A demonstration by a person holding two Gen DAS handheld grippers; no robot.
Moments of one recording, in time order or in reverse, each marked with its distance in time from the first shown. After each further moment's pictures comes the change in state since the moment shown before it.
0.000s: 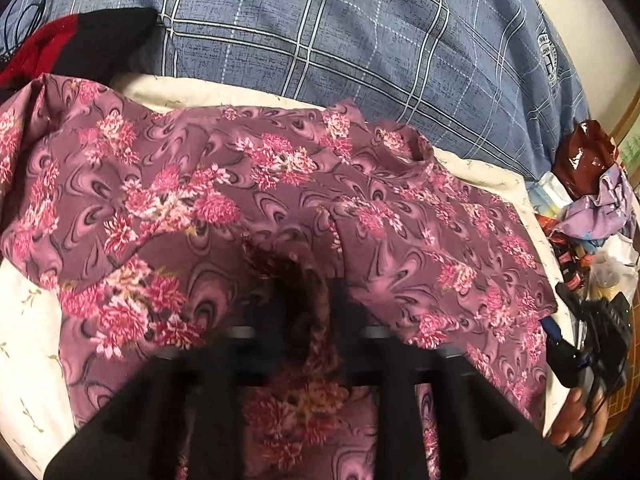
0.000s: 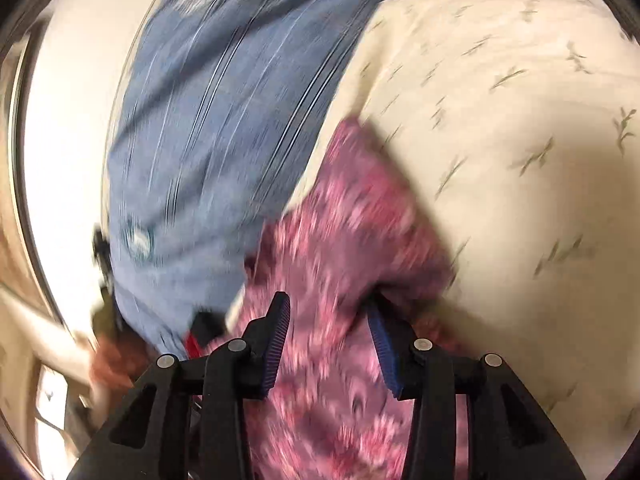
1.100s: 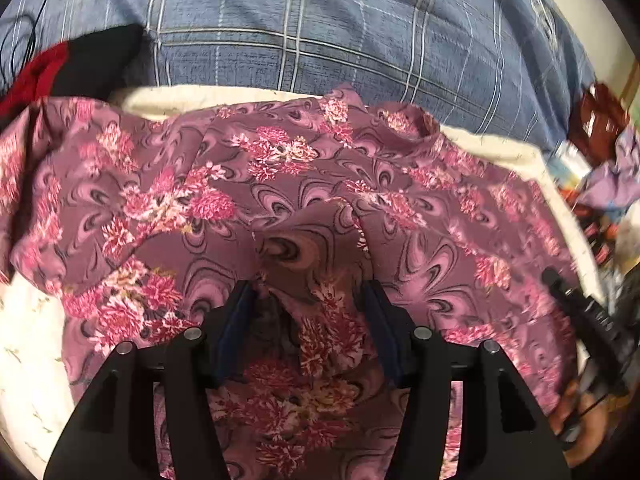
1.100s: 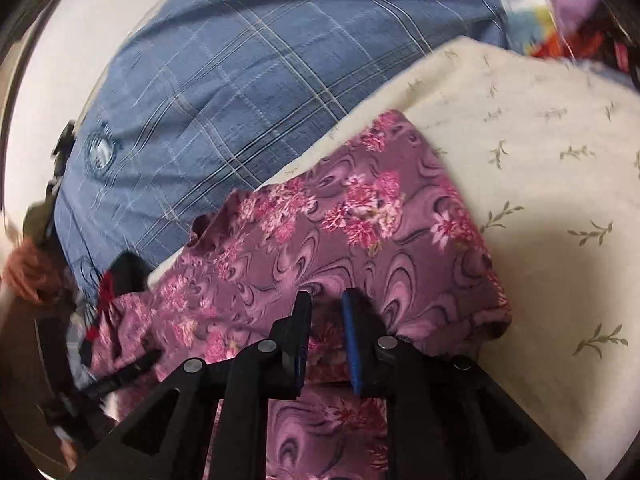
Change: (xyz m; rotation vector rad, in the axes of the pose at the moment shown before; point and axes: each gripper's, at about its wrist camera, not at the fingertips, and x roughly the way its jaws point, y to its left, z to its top) left arm 0.018 -0.007 0.000 0.080 0.023 0.081; right arm 0.043 0.034 -0.031 -0.517 -0.023 -0.211
